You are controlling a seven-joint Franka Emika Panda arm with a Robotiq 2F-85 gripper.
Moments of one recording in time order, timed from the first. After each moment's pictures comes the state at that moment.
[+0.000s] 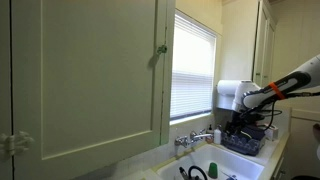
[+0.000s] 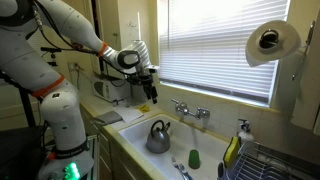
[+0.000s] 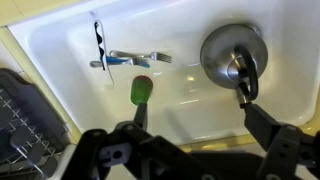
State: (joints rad) arm 0.04 -0.55 0.14 -2.73 -0.02 2.40 0.12
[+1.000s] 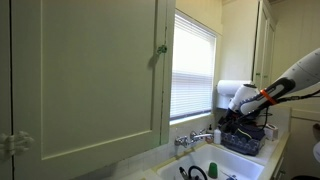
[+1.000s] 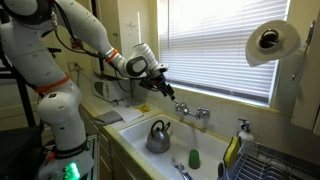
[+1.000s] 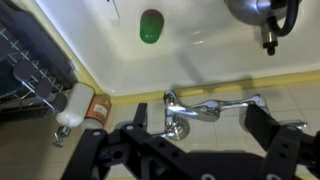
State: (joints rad) arm -0.06 -0.37 0.13 -2.70 -0.14 2.87 0.11
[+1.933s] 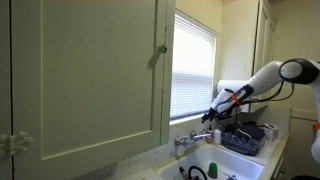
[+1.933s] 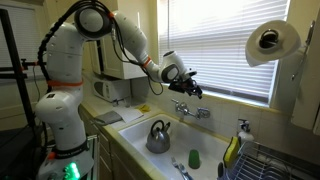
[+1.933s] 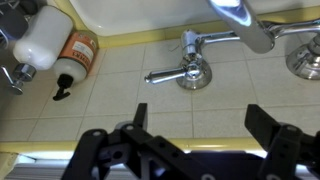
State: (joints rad) arm -0.11 0.18 0.13 -2.18 -0.17 3.01 0.02
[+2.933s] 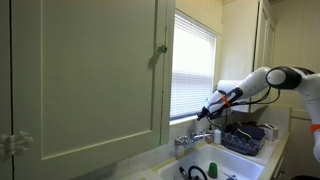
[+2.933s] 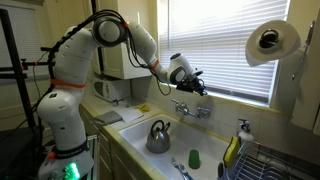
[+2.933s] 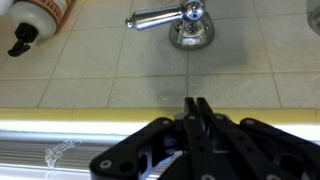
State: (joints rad) arm -0.05 0.35 0.09 -1.97 -0.13 3.05 -0.05
